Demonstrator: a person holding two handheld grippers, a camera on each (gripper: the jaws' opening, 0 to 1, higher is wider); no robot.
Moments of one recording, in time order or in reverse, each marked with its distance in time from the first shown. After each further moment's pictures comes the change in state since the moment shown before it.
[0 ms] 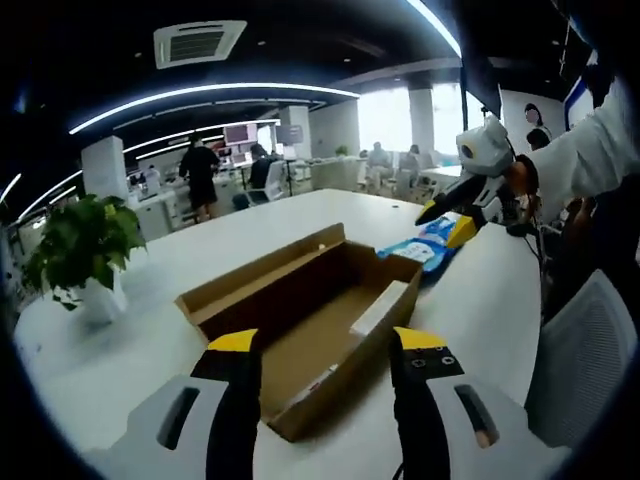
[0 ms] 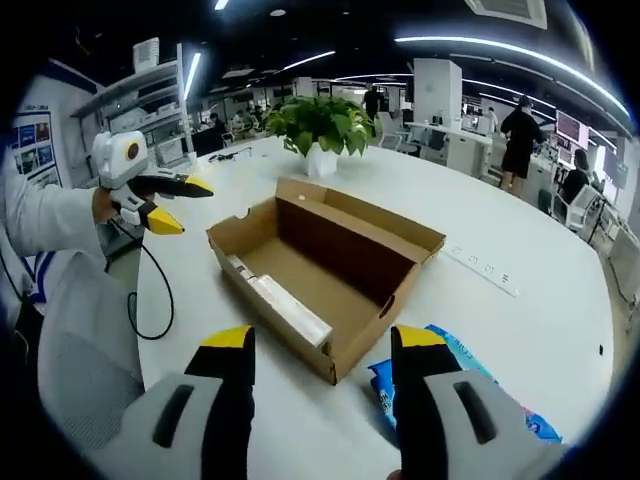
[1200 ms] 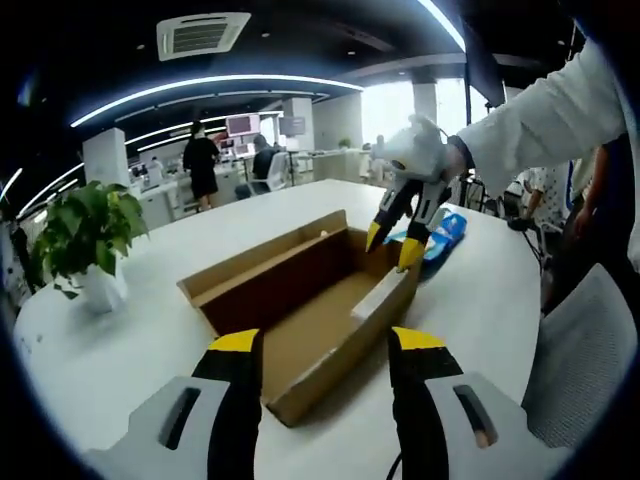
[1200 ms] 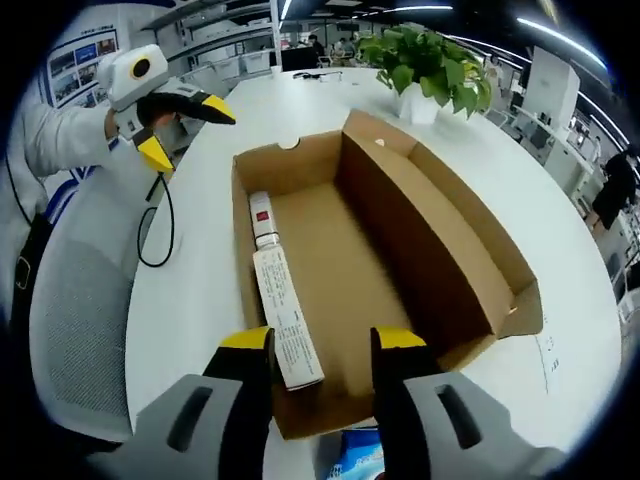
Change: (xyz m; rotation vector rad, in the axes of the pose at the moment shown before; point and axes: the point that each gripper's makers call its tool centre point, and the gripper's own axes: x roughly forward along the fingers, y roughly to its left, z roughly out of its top) left arm -0.002 0.002 -0.015 -0.011 0.034 0.016; right arm 0.090 0.009 -0.016 -0.342 0.352 0.364
